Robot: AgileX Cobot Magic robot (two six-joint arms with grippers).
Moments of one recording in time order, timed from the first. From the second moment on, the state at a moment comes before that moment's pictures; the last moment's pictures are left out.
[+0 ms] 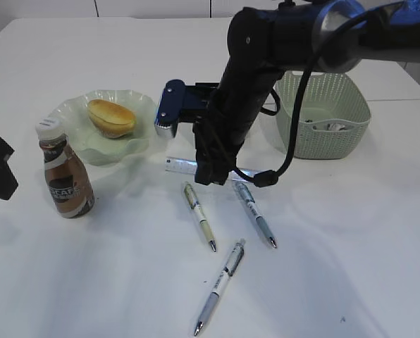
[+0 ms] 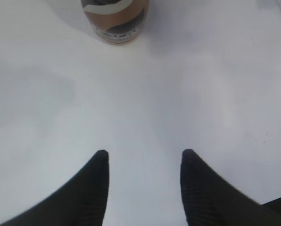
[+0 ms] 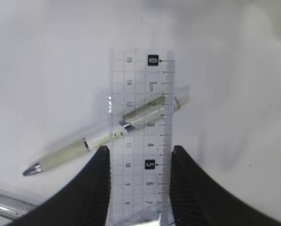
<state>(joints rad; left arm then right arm) -0.23 1.40 -1.05 -0.09 0.98 0.02 0.49 2.16 -1.77 0.22 0.96 -1.07</state>
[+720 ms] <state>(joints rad) -0.23 1.40 -1.05 -0.09 0.98 0.02 0.41 2.07 -1.83 0.55 0.86 -1.07</state>
